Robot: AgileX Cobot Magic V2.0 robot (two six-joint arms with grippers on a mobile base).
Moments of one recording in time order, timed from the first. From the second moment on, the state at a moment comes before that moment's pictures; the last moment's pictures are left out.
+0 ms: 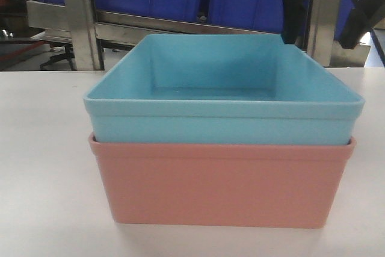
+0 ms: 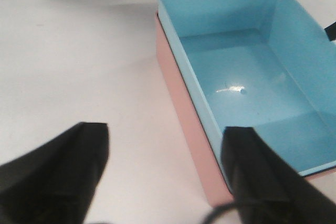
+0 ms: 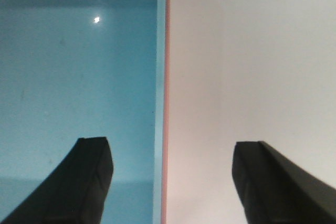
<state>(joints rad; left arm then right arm) -0.53 0.85 -0.83 0.09 0.55 -0.23 0.34 1.68 -1.46 -0.03 1.00 0.42</state>
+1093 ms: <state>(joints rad) -0.53 1.87 -1.54 -0.03 0.84 -0.24 0.34 1.82 -1.46 0.01 0.96 0.36</state>
